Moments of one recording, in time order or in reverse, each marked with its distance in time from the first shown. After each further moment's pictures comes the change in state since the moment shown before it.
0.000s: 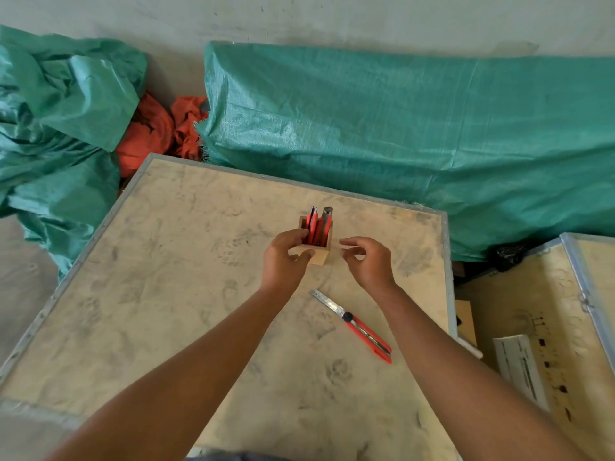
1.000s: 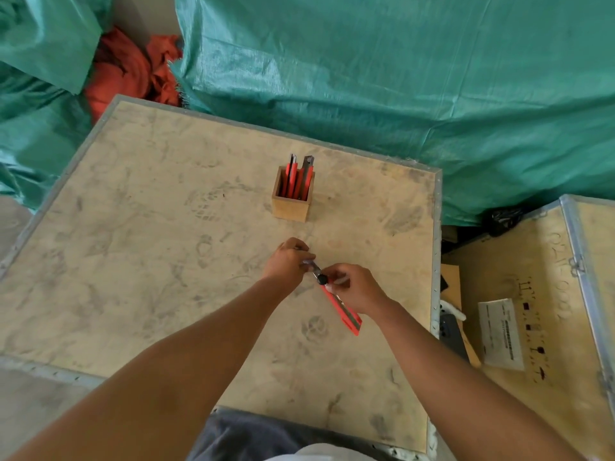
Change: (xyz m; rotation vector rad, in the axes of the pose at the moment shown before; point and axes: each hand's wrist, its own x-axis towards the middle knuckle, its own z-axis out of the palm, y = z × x) left_hand -0.043 -0.099 0.080 0.548 -0.372 0.129; right_hand -0.096 0.082 -0.006 -0.045 -0.544 0.222
